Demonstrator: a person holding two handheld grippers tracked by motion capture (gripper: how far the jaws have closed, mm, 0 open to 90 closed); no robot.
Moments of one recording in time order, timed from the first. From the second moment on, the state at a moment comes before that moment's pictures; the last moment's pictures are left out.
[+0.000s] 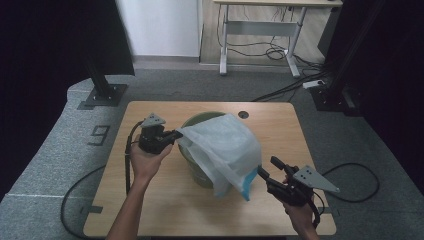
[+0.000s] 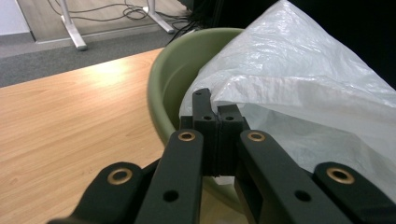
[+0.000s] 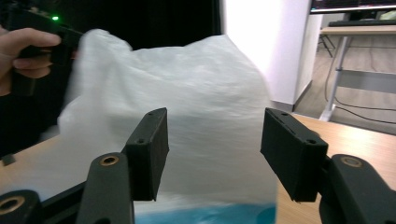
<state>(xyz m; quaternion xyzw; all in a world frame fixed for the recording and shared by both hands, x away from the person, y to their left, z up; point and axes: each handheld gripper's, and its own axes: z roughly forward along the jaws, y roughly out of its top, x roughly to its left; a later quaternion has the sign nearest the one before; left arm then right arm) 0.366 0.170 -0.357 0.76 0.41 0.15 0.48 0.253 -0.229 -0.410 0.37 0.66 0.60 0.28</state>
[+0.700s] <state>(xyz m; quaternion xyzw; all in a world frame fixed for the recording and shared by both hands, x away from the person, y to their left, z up) 0.373 0.186 -0.362 0.75 0.43 0.14 0.48 0.299 -0.234 -0.466 0.39 0.67 0.61 0.18</state>
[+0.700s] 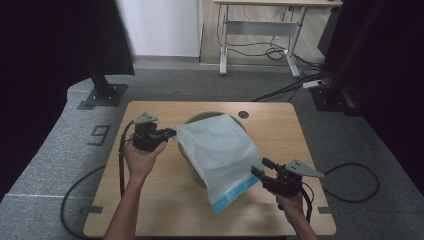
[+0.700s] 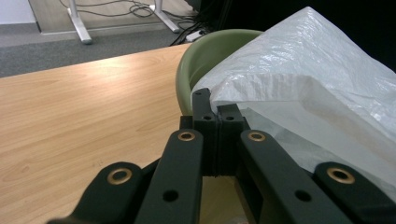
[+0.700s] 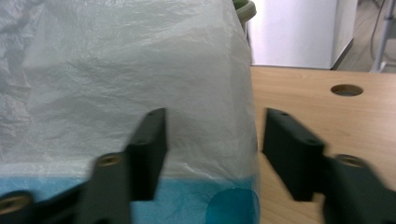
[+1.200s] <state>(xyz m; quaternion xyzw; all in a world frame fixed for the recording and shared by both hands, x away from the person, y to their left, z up) 0.371 0.167 -0.365 0.77 0.41 0.13 0.48 0.282 -0.241 -0.431 0.35 0.67 0.61 0.24</state>
